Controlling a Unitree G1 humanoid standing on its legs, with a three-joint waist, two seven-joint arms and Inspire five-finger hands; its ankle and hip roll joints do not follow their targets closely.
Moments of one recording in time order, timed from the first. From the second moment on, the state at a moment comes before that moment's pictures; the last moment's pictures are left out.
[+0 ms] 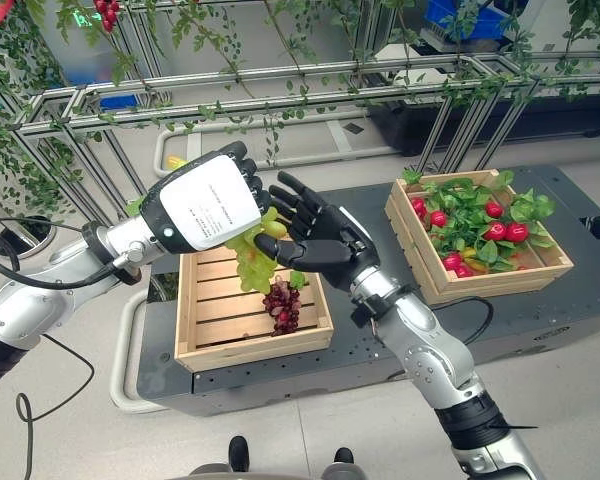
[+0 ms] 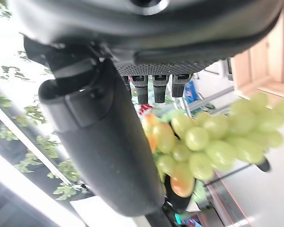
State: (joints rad) left arm -0.59 1.01 -0.47 -0.22 1.50 -0.17 0.39; right arm -0.25 -0.54 0.26 -0.24 0.99 0.21 0.12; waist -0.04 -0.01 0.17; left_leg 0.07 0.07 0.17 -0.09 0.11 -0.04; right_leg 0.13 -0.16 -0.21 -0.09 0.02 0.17
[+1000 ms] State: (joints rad) left arm -0.59 1.03 -0.47 -0.29 1.49 -0.20 0.41; right arm -0.25 -0.54 0.33 -0.20 0.99 0.26 0.24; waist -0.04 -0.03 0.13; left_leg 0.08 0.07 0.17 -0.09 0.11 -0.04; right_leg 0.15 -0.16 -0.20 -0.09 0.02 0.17
